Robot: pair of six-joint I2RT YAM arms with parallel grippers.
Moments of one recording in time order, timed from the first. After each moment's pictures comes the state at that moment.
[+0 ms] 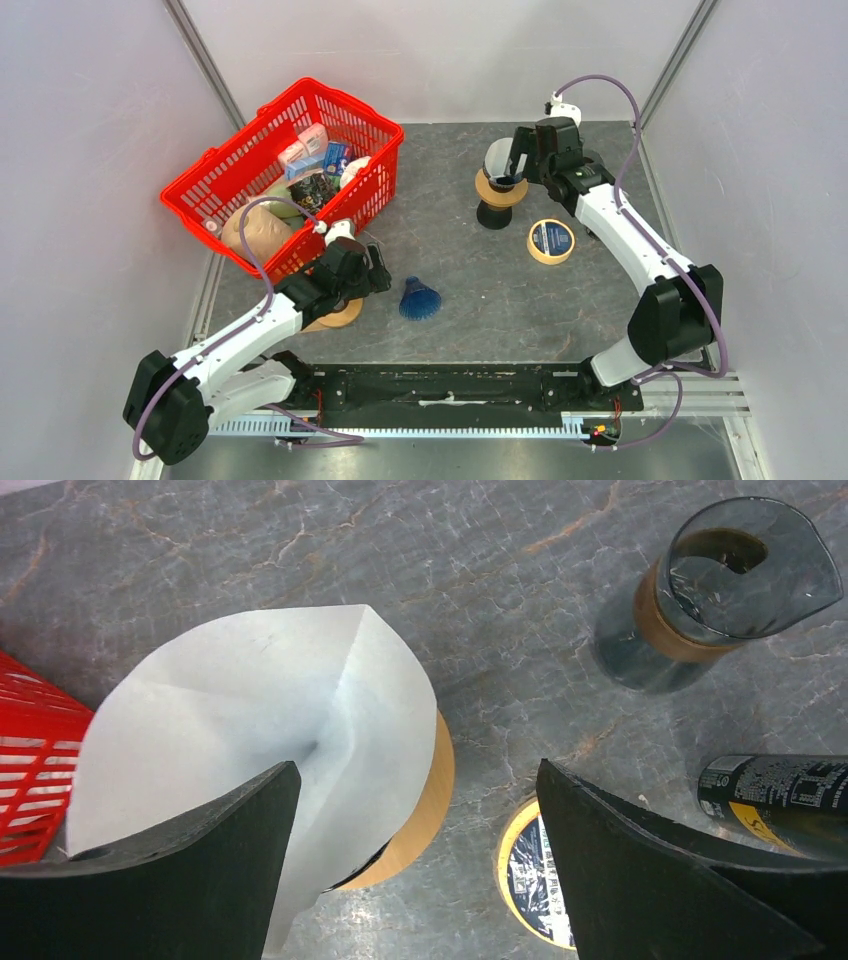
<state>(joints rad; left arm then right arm) -0.62 1.00 0.59 -0.43 -0.25 -0.75 0.32 1.54 1.36 -0.40 0.29 0.37</state>
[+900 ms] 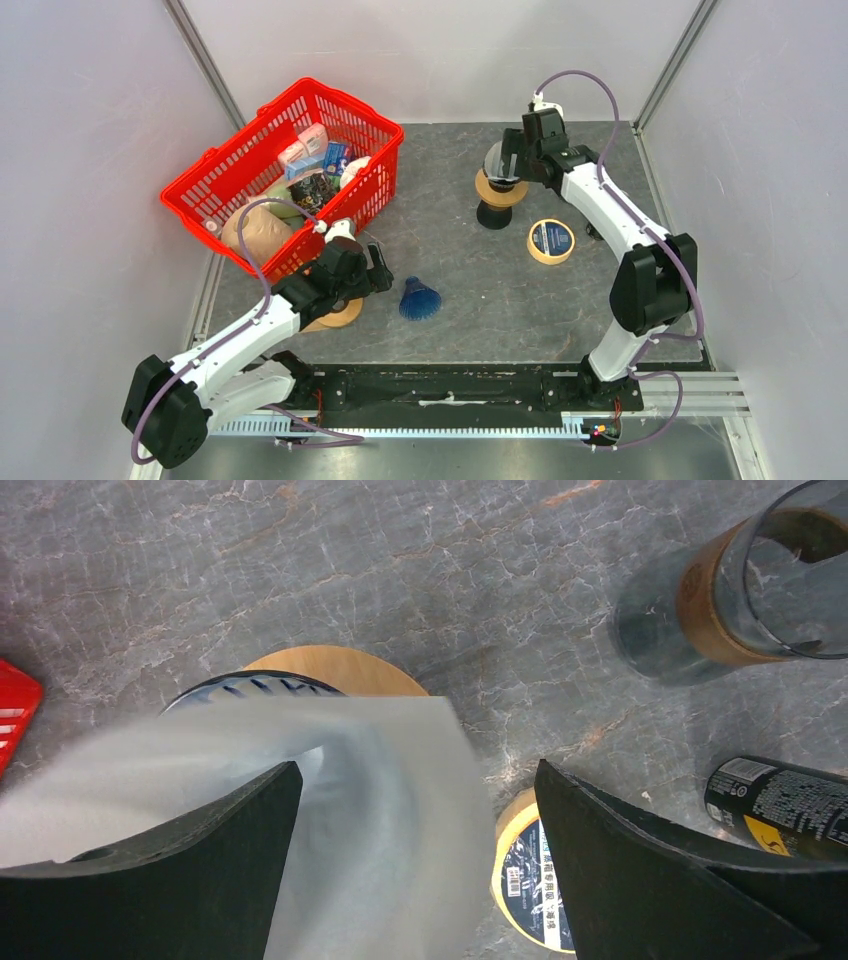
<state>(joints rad) -0.62 0.97 0.59 -0.42 -0.20 -0.75 0.31 1.72 1.50 -0.52 0.24 0.32</state>
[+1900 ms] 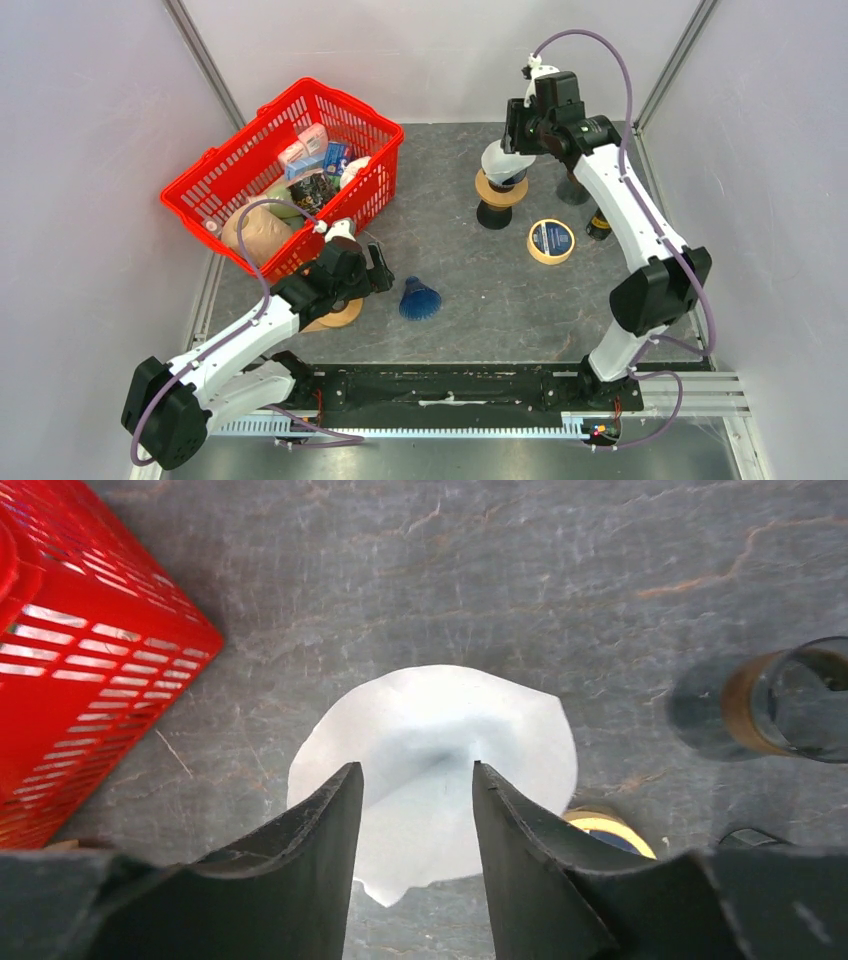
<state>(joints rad) -0.61 0.97 0.59 -0.42 -0.18 -0.75 0.31 1.69 1.81 -0.72 0.03 0.22</state>
